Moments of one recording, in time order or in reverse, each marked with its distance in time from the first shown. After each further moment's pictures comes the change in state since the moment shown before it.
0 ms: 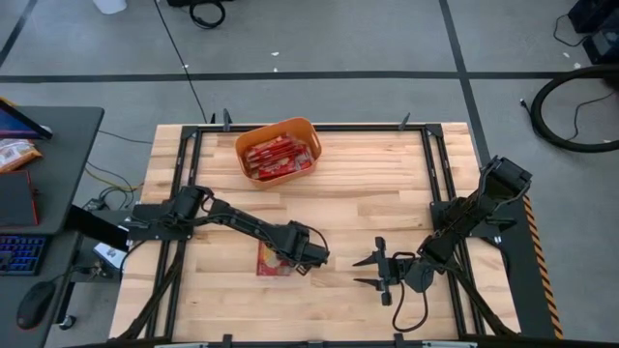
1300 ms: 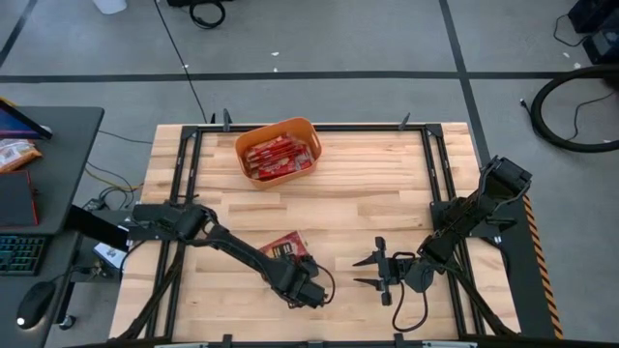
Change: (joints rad) left arm -0.184 0.084 0.201 -0.060 -0.167 0.411; right arm 0.000 0.000 0.000 -0.001 0.000 0.008
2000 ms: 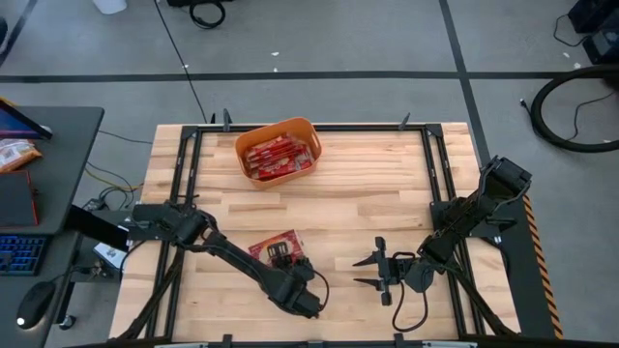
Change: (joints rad) left arm -0.050 0.033 0.095 -0.213 -0.145 -0.043; right arm 0.000 0.000 0.000 0.000 0.000 0.000
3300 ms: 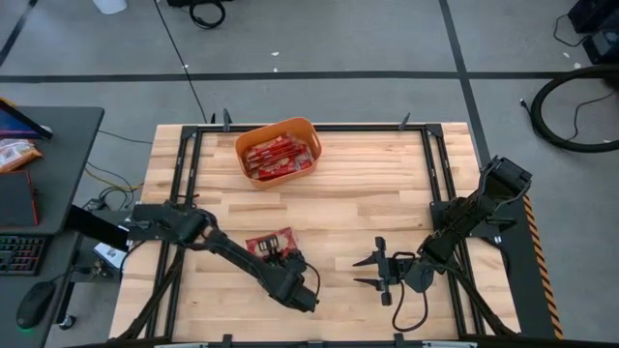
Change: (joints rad) left arm 0.015 0.016 0.003 -0.204 0.022 -0.052; right arm 0.000 0.000 0.000 0.002 0.000 0.003
